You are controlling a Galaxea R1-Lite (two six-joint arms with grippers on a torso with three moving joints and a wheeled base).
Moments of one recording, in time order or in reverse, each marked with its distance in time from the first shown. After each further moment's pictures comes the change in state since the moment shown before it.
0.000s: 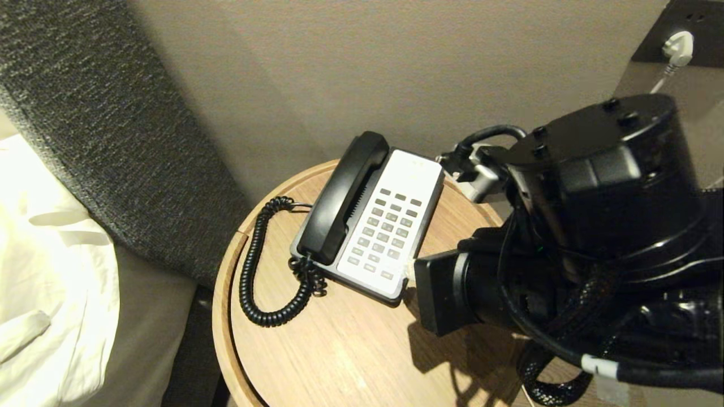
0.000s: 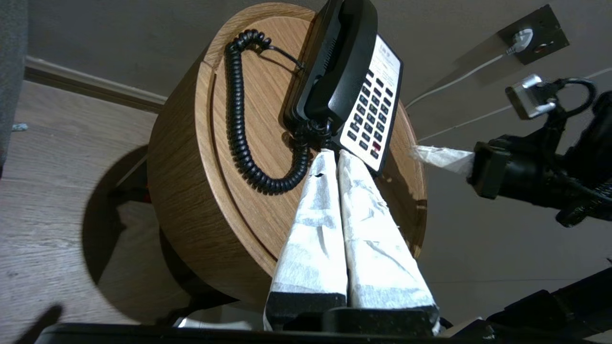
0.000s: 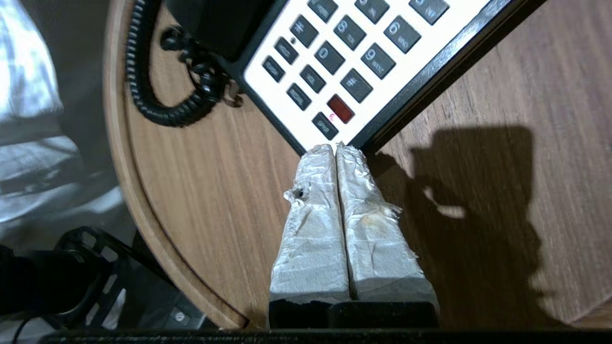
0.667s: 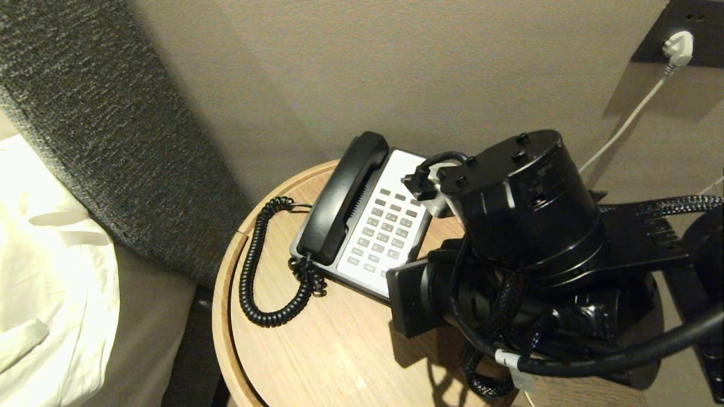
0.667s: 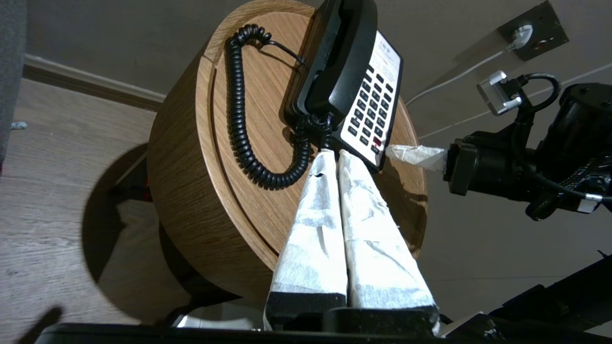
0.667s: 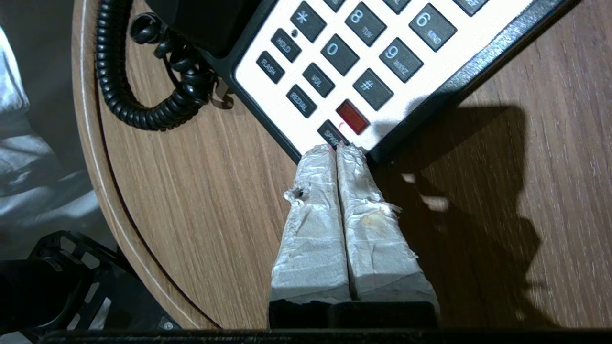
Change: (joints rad) left arm 0.000 -0.015 0.018 0.000 -0.004 0.000; right arm 0.001 0.083 -0.033 -0.003 -0.010 0.000
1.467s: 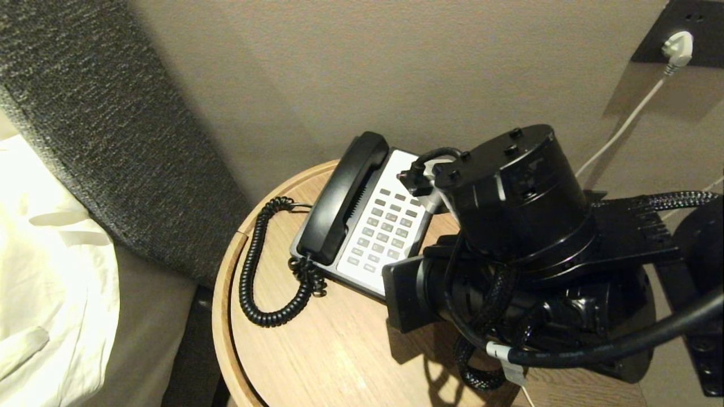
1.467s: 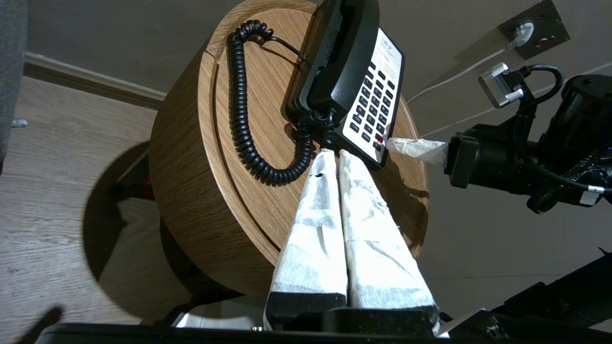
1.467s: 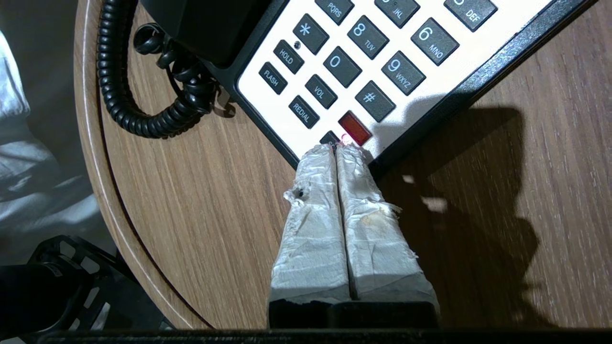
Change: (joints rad) left arm 0.000 -0.013 0.013 0.000 0.000 -0.001; right arm -0.004 0.011 -0.019 0.002 -0.001 -0.006
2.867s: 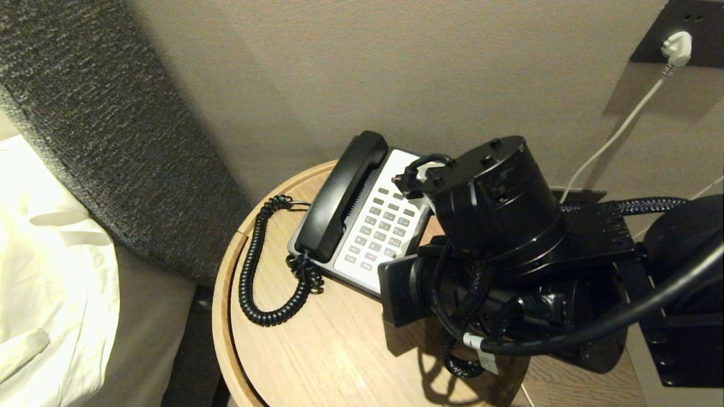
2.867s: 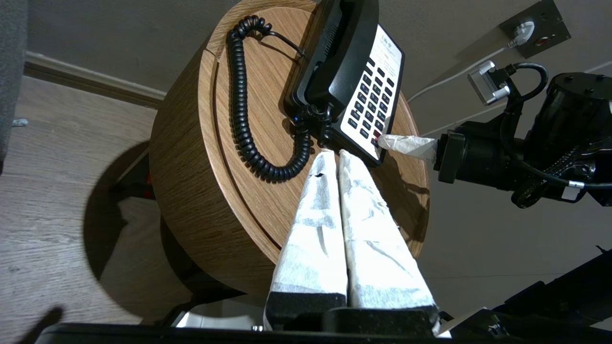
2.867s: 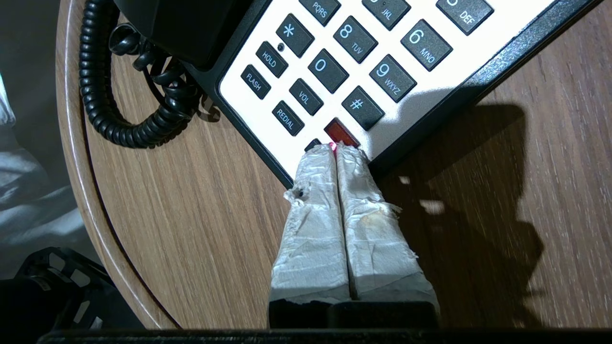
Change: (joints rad) left arm 0.000 -0.004 0.005 0.000 0.000 0.001; right arm -0.025 0.036 0.003 -0.030 0.001 -0.002
